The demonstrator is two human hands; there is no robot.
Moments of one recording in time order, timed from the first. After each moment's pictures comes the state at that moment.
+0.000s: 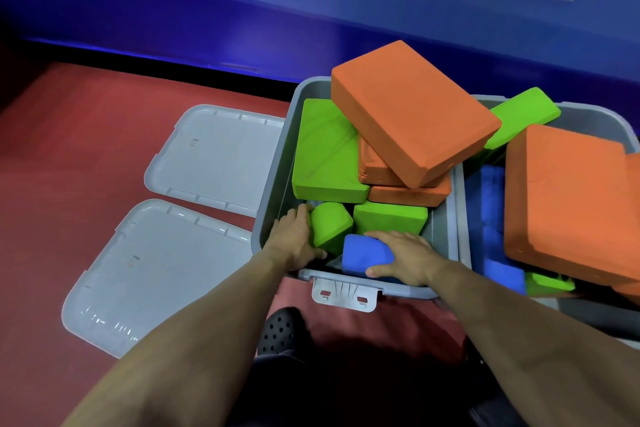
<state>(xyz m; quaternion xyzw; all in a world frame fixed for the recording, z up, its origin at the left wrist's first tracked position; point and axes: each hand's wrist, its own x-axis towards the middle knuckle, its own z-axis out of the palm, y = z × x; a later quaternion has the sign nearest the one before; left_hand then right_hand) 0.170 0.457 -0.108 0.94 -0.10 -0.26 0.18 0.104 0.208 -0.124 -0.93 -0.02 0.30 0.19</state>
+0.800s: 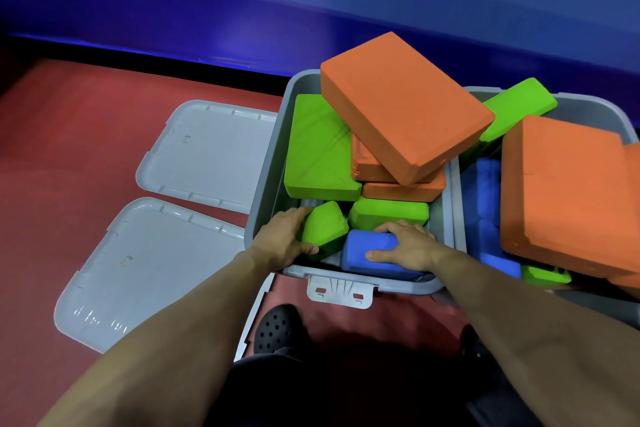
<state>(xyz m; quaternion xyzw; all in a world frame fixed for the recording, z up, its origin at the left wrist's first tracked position) 0.172 0.470 -0.111 0.93 -0.13 -0.28 0.22 0.110 0.196 -0.118 -0.91 0.08 0.32 0.24</state>
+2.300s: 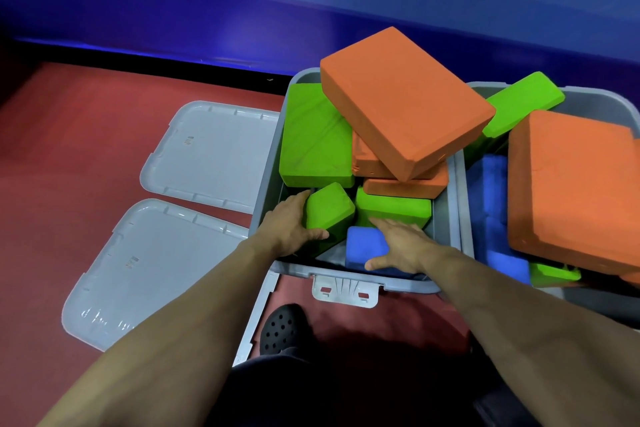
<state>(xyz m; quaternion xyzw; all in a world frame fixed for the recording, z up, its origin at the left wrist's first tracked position) 0.188 0.464 -0.097 0.93 -0.13 -0.26 0.24 0.118 0.215 -0.128 -0.94 -0.04 0.31 0.17</state>
